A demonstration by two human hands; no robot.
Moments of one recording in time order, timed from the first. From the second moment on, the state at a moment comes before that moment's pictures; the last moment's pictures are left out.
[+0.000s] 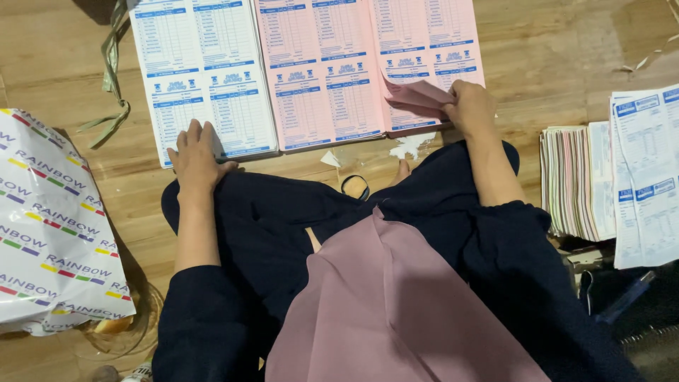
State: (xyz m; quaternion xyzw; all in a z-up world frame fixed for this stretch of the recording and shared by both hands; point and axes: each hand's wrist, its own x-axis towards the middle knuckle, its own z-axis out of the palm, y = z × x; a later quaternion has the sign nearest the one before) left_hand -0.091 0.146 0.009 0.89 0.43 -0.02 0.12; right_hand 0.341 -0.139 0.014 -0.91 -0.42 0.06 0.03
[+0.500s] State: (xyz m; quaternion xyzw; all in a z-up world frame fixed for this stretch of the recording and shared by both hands) left_hand -0.118 0.172 -0.043 0.86 0.50 0.06 0.06; right_hand 0.347 -0.144 0.013 -0.92 -0.35 0.16 0.02
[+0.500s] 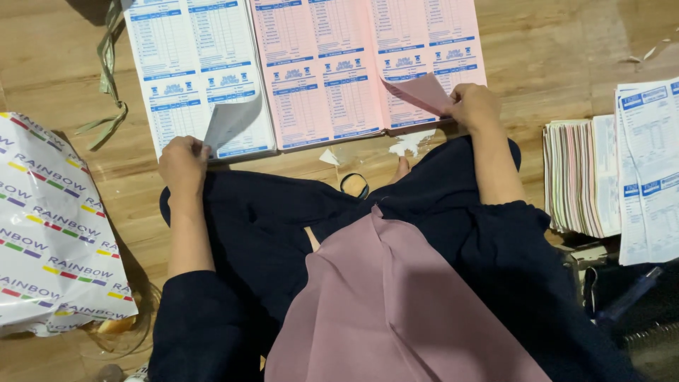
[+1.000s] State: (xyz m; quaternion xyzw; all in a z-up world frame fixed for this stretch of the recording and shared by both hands) left_hand -0.028 0.135 0.031 0.88 0.26 0.36 0.15; right_hand 0.351 -0.141 0.006 -0.89 -0.41 0.07 0.18
